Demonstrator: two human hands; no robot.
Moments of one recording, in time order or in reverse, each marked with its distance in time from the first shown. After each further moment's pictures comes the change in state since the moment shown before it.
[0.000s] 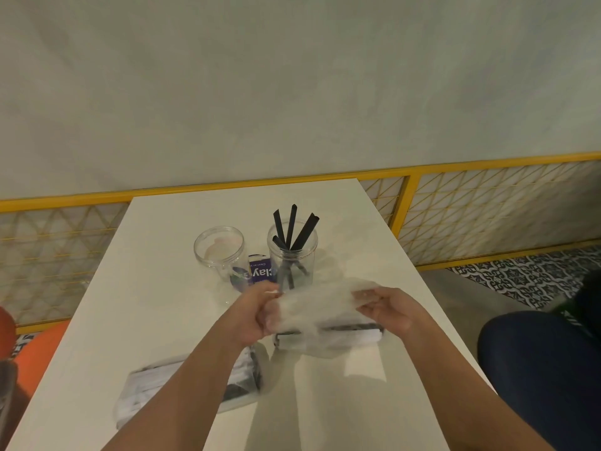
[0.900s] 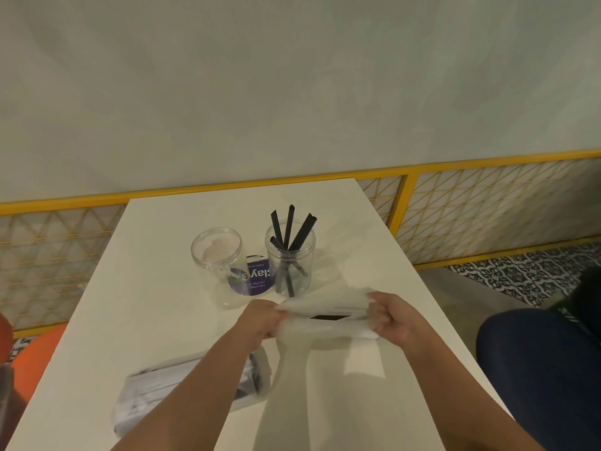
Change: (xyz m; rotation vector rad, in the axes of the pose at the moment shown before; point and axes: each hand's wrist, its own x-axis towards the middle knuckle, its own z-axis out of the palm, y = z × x) left_hand 0.024 -0.018 0.005 0.565 0.369 0.098; right_hand 0.005 0.006 -0.020 -0.145 0.146 0.056
